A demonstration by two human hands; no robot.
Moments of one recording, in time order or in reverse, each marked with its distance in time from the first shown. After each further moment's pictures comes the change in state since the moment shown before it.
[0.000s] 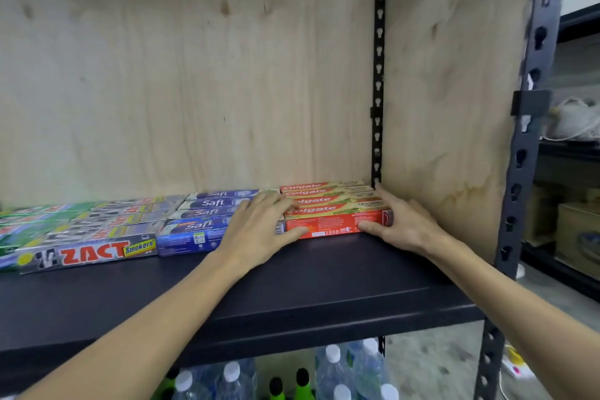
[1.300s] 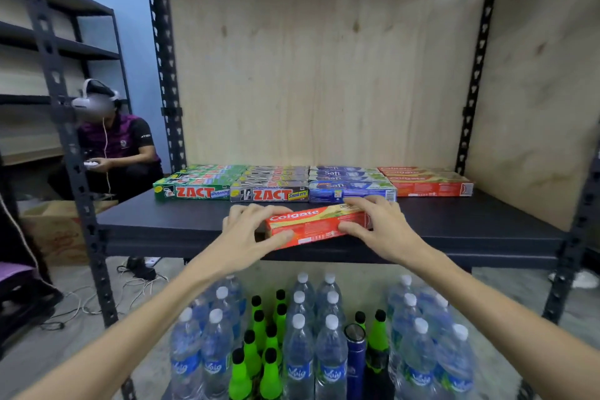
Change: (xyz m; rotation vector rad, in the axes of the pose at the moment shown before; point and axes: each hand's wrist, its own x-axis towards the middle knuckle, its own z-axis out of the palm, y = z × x) left_hand -0.254 -0.090 -0.187 -0.369 -0.151 -0.346; right_hand -0.158 -0.235 0.058 0.087 -0.044 -0.335
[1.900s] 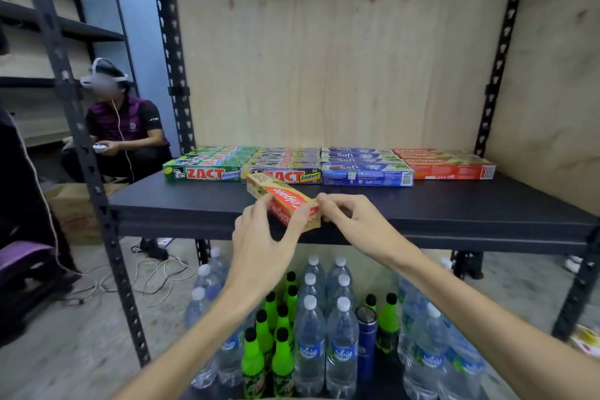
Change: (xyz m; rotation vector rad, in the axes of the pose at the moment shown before) left_hand -0.032 0.018 0.043 -0.253 0.424 -0.187; right_hand -0.023 -0.071 0.018 0.660 -0.136 -0.146
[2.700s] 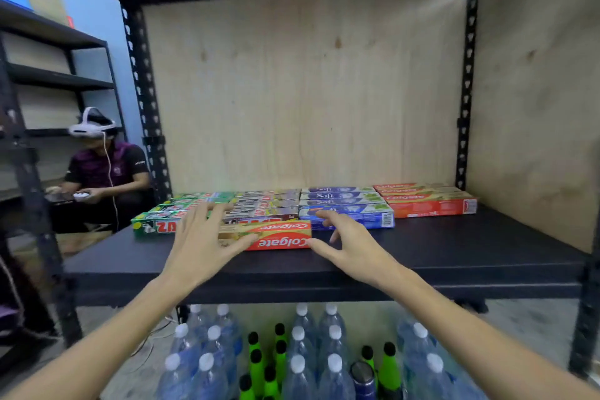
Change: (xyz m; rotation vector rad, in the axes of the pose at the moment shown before) left_hand 0.119 -0.035 -0.025 0.620 0.001 0.263; right_hand 0.050 0.057 -0.049 -0.378 0.114 -0.077
